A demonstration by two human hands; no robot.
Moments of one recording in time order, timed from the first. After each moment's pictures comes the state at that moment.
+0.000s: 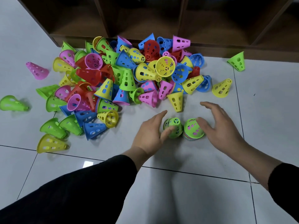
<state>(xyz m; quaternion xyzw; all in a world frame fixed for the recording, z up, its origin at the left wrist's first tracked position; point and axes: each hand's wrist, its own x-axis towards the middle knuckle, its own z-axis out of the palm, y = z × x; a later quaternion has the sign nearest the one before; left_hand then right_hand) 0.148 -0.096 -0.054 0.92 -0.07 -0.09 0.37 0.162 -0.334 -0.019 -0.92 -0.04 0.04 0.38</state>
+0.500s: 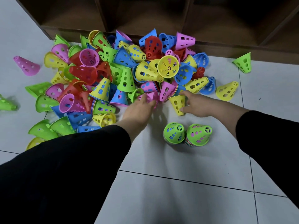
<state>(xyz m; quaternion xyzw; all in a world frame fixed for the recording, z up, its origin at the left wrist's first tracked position) 0.247 -0.065 -0.063 0.98 -0.12 -0.14 0.03 0.297 -0.294 -0.041 -0.92 -0.08 0.34 0.18</state>
